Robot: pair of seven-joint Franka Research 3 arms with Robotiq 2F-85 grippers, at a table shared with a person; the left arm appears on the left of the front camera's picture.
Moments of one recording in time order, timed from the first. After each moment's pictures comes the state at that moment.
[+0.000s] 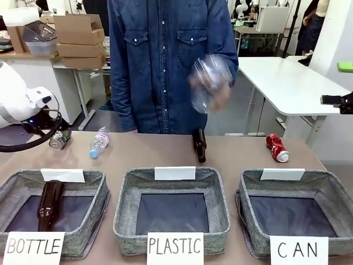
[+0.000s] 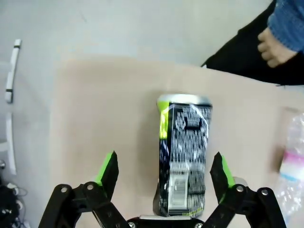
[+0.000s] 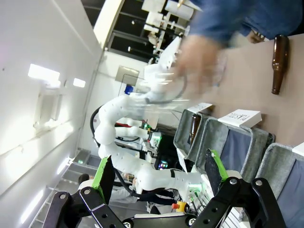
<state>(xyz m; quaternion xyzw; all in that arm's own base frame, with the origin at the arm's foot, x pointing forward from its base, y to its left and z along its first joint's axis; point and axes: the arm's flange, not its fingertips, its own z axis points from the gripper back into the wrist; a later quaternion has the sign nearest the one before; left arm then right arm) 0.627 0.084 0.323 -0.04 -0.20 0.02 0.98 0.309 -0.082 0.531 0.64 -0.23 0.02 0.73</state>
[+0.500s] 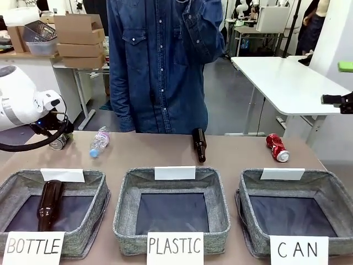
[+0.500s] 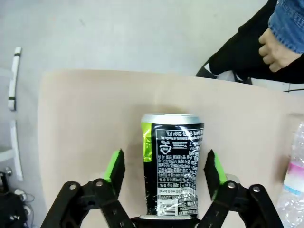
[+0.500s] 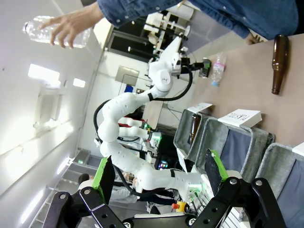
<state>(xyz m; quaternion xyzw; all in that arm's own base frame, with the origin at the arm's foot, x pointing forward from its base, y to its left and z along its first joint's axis) 0.642 0.072 0.311 -0.03 -0.20 -0.01 0.98 0.309 -0.083 0.531 0.64 -0.23 0.02 0.73</state>
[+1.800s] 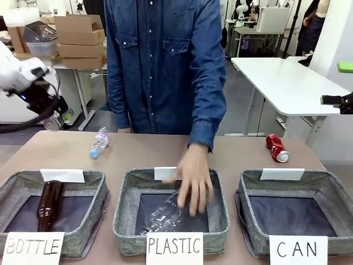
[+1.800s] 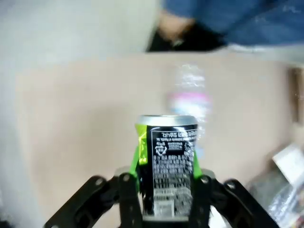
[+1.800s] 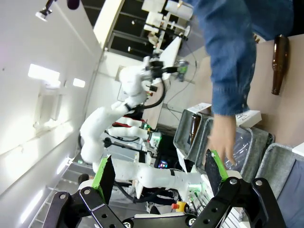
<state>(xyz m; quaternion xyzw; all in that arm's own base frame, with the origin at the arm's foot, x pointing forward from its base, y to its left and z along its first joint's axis) 0.555 0.039 0.466 -0.18 -0.21 -0.11 0.95 0.309 -0.083 0.531 0.64 -0.23 0.02 0.73</state>
